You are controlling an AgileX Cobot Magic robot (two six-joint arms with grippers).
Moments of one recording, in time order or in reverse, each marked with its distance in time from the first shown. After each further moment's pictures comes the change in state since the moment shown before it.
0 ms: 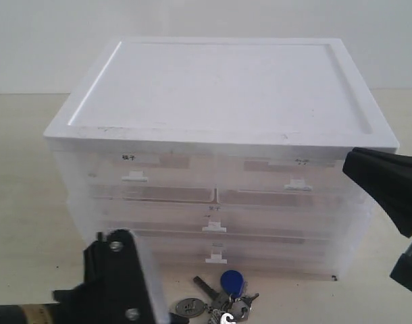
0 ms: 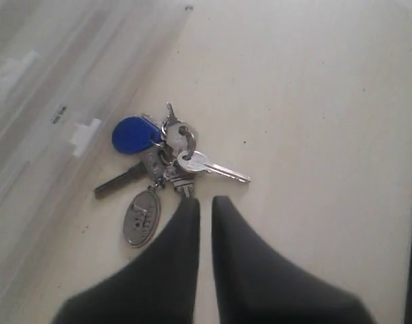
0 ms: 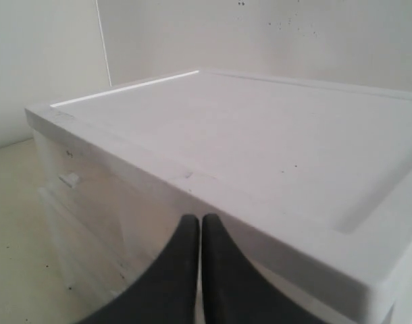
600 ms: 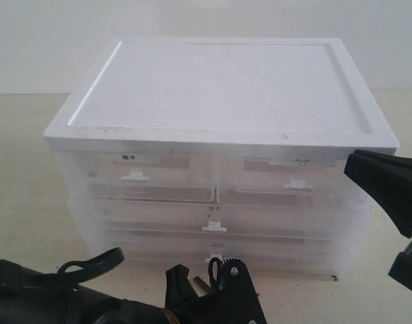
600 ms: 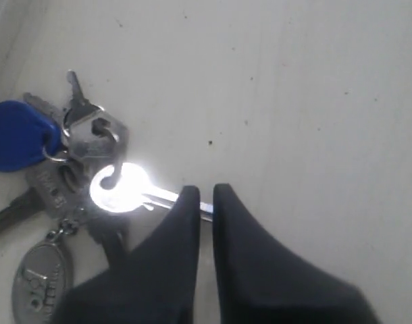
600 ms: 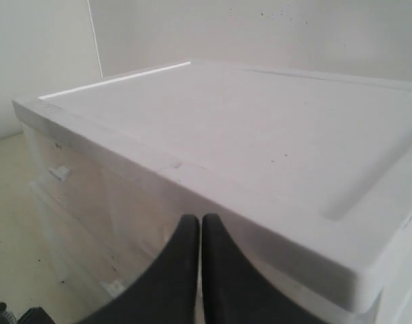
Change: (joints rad) left arm -0.001 0.470 -0.274 0.020 0.081 0.000; right arm 0.000 0.000 0.000 -0.002 0.028 0.002
